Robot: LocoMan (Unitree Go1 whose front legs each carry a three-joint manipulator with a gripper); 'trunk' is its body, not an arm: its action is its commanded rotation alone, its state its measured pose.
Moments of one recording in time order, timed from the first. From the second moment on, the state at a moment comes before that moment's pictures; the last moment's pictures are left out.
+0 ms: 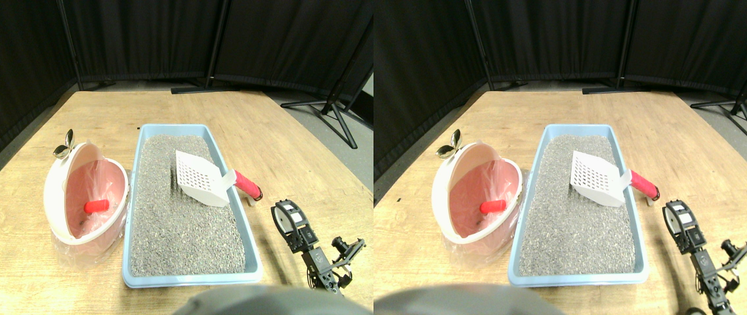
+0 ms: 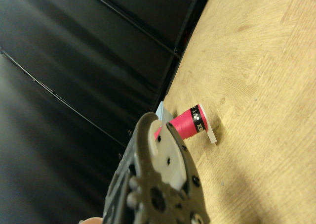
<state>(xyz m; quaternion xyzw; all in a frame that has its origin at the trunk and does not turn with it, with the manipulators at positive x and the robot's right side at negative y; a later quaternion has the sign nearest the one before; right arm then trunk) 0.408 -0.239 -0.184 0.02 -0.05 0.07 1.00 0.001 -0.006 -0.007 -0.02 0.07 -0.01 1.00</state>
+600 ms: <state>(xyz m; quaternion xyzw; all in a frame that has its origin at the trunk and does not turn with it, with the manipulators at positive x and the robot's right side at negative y) 0.414 -0.230 -0.195 0.00 -0.02 0.07 1.00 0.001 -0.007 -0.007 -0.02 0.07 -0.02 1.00</state>
